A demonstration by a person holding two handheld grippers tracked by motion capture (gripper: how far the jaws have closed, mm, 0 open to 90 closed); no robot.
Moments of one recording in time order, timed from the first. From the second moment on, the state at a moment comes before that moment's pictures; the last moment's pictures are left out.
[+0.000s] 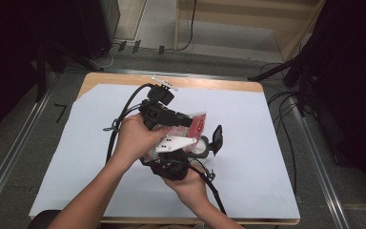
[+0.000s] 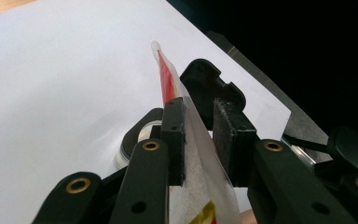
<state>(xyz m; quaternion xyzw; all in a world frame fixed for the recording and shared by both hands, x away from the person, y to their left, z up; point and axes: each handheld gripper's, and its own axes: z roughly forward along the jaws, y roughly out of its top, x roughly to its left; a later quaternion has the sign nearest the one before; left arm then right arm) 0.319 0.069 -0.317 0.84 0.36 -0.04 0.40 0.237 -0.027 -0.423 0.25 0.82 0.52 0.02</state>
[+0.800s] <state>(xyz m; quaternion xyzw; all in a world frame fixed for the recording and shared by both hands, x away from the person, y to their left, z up) 0.313 0.065 -0.316 0.84 0.36 -0.03 0.40 0.233 -0.028 -0.426 0.24 0.81 0.52 0.03</state>
